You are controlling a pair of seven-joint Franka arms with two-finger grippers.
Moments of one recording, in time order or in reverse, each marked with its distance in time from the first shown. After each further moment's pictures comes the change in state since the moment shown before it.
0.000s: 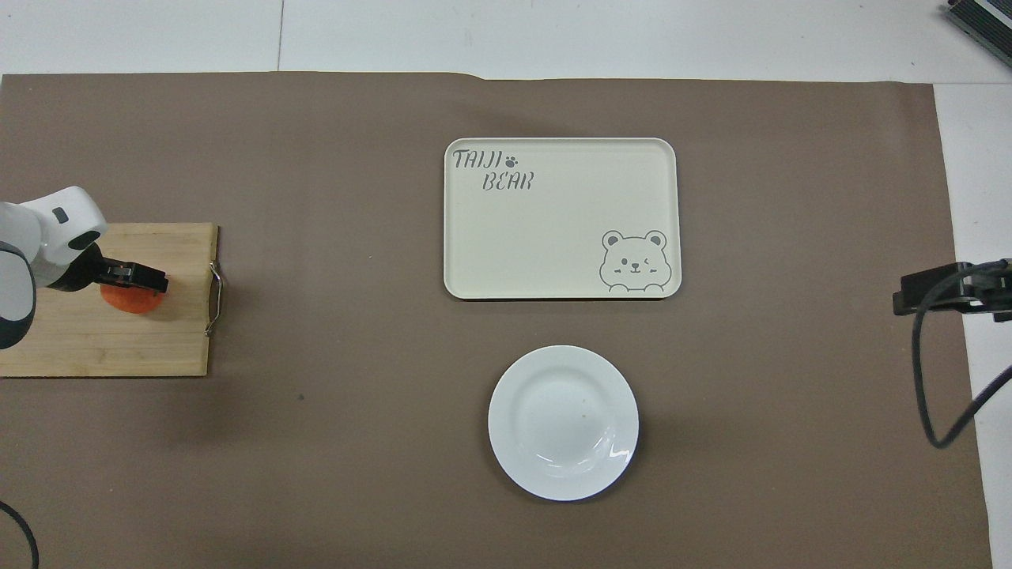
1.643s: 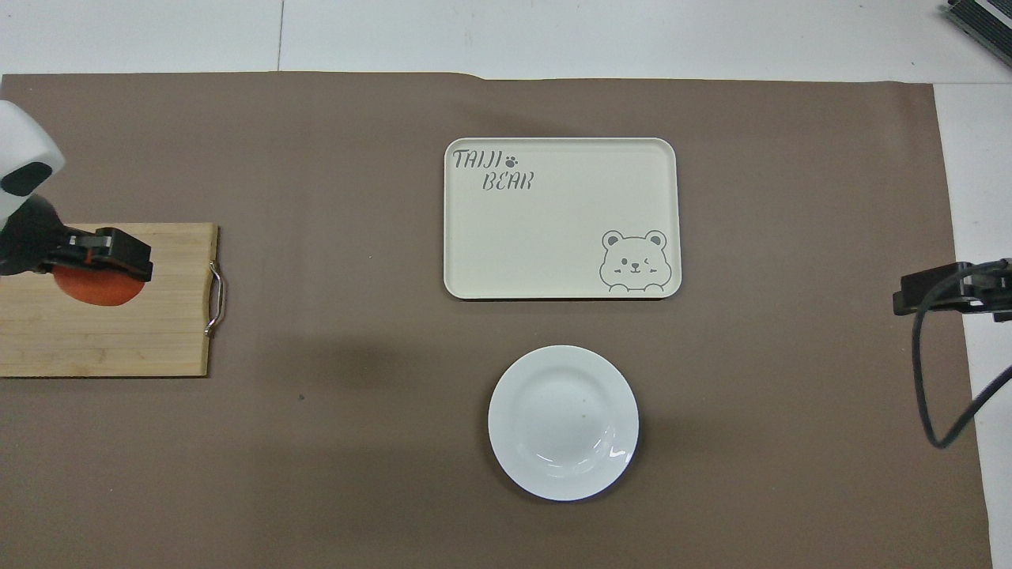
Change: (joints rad) left arm -0.271 -0.233 -0.065 0.352 0.012 -0.617 -0.494; right arm 0.000 0.000 0.000 0.000 0.000 0.000 0.000
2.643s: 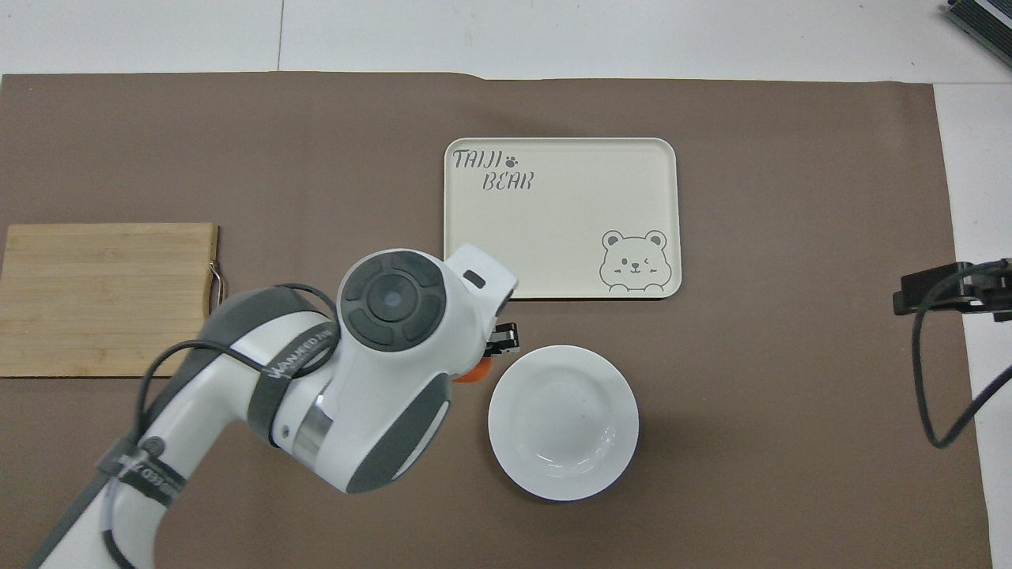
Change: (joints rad) left arm -0.594 0.117 -0.008 -0.258 -0.085 0.475 -0.674; right arm 0.000 0.000 0.000 0.000 0.000 0.000 0.000
